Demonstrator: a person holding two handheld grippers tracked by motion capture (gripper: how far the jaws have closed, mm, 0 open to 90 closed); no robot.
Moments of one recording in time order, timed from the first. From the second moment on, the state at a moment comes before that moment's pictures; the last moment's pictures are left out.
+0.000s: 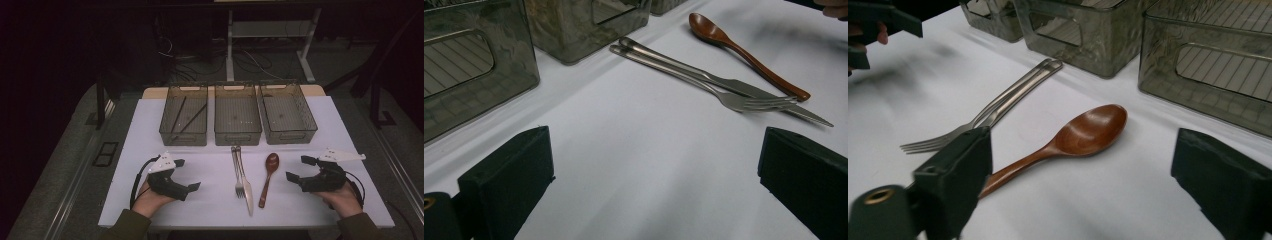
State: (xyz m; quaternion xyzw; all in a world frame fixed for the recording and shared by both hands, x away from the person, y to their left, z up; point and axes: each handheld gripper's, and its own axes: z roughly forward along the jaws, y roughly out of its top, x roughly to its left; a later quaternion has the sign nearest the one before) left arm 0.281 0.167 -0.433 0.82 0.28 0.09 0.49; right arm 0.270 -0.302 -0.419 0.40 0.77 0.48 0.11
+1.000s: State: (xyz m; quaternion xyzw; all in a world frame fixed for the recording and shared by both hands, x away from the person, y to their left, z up) left arm 0.282 0.163 -0.435 0.83 0.28 0.09 0.47; right arm 0.326 -0.262 -0.418 0.40 0.81 0.43 0.08
